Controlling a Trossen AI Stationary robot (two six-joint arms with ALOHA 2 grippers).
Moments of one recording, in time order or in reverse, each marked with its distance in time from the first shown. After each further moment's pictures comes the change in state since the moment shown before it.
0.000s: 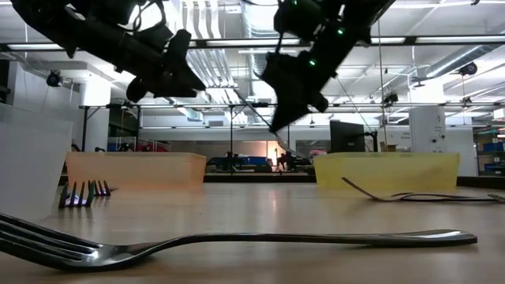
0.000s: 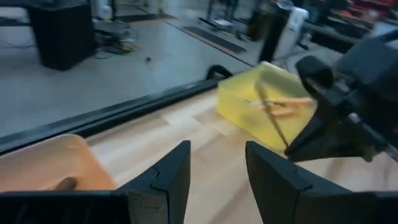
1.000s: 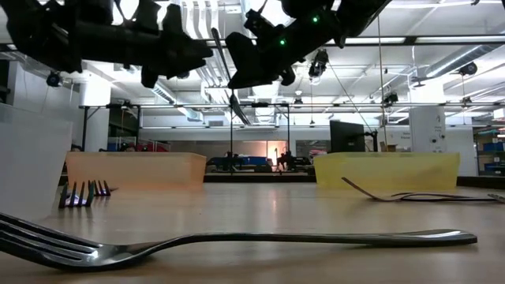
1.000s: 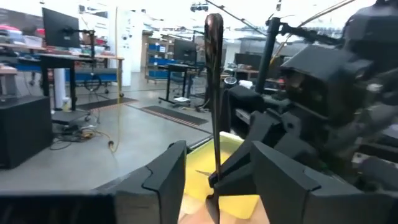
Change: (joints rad) left arm -0.013 0.111 -0.125 0.693 0.102 0.348; right arm 0.022 0.061 0.030 0.530 0.139 -0.272
